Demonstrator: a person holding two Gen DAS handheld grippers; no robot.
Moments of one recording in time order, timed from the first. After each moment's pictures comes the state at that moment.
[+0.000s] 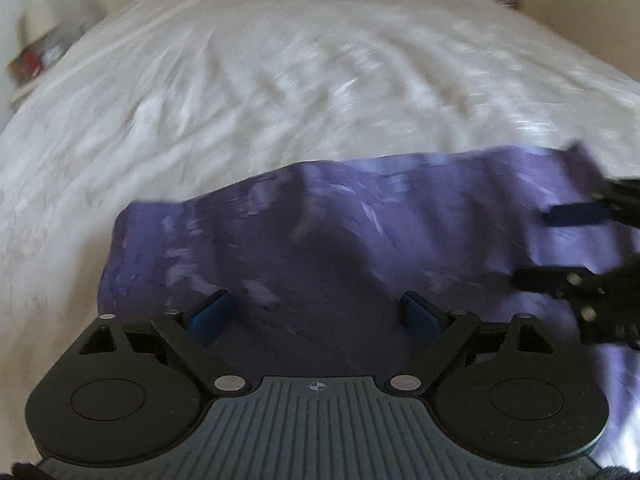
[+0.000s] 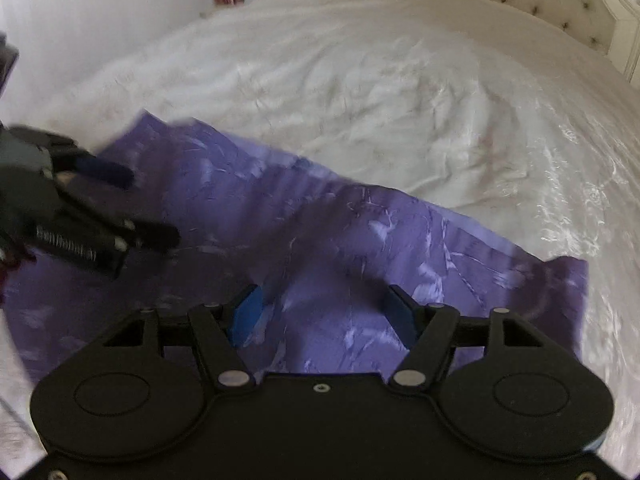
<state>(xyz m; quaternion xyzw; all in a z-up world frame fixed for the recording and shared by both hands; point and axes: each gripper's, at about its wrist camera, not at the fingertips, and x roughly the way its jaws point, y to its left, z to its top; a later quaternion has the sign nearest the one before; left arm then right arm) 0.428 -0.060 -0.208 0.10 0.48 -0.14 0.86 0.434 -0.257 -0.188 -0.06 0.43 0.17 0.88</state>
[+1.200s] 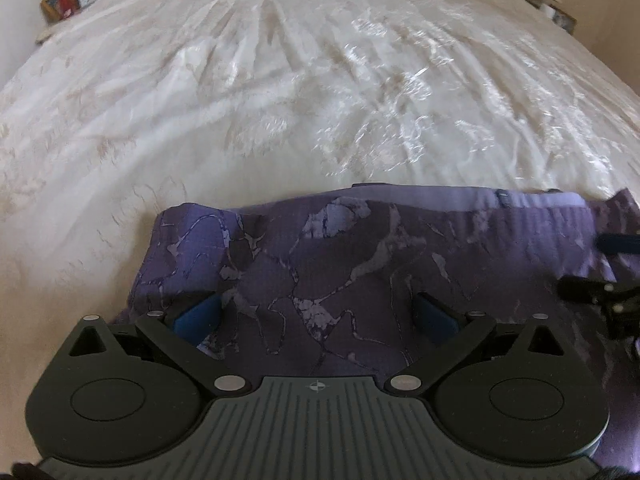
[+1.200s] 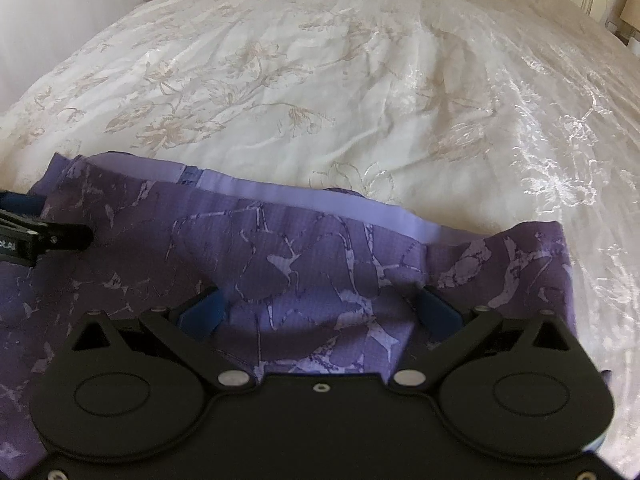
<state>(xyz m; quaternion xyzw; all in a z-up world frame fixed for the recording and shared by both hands) 0.463 -0.030 -0.228 0.05 0.50 -0.11 0.86 0.481 -0.289 -0.216 0.00 0.48 0.10 0.87</state>
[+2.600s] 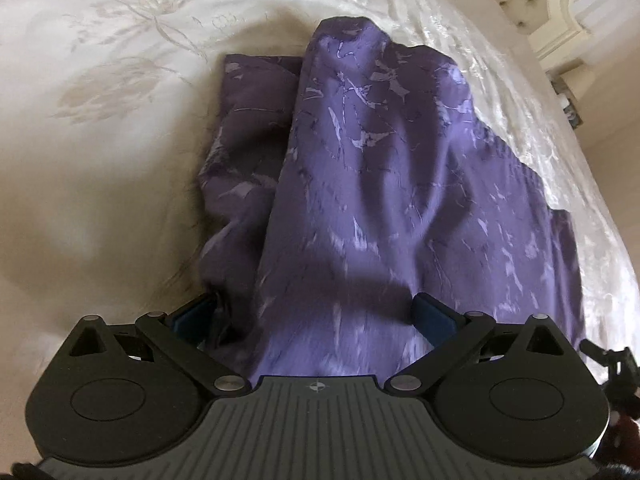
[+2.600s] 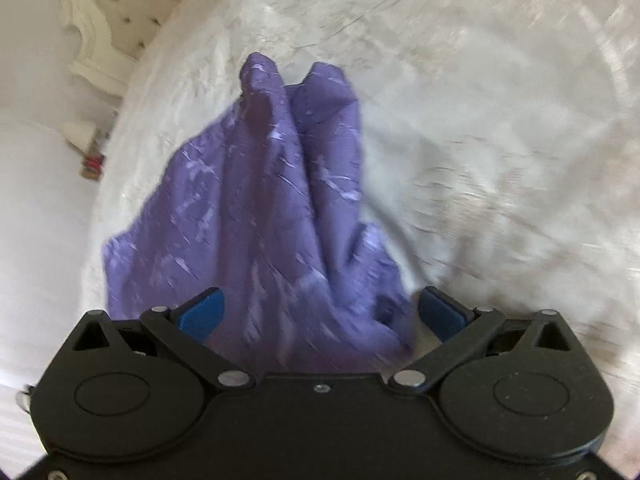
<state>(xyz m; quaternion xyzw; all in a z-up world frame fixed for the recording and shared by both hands) 0.347 0.087 -0.270 -0.21 0.55 -0.11 0.80 0.302 -0.435 -0.246 0.42 0.46 0.02 0.78</state>
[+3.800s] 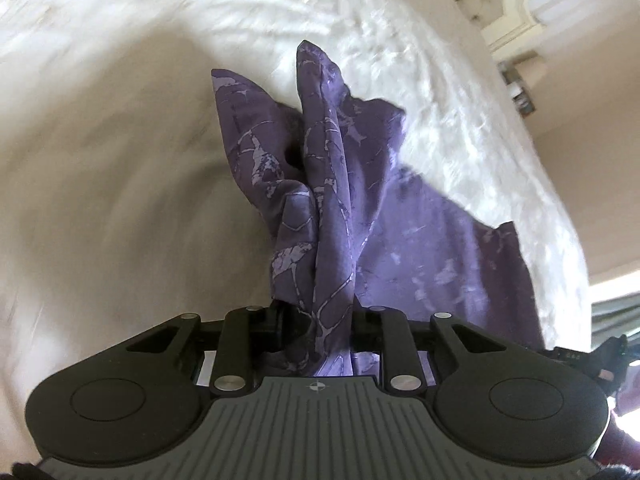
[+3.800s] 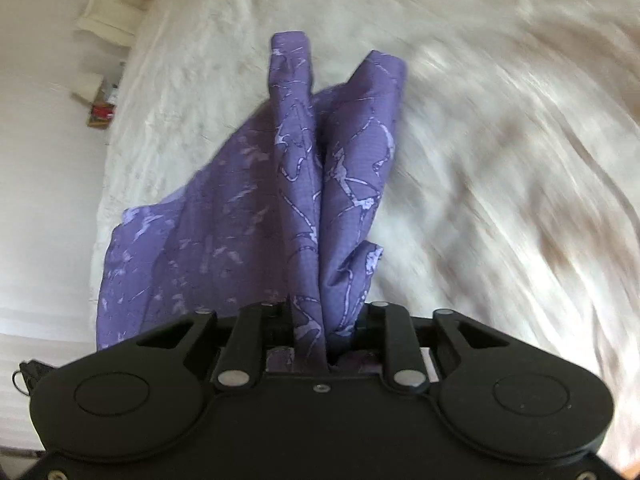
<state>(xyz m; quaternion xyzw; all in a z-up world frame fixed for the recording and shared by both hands) 0.222 0.115 -0.218 -0.23 0.55 -0.15 0.79 0.208 -0.423 -0.202 0.40 0.54 0.04 0.74</state>
